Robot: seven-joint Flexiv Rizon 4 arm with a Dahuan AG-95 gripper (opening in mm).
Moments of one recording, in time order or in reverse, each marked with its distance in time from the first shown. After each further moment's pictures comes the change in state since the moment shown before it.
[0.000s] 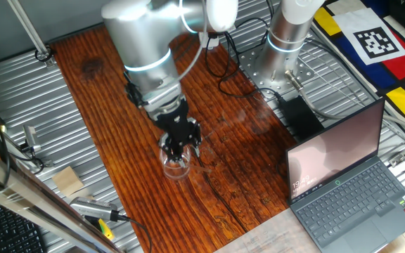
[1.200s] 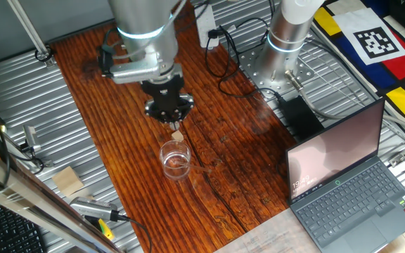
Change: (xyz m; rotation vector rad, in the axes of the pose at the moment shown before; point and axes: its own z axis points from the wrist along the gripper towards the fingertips) arm 0.031 0.010 -0.093 0.089 0.331 0.695
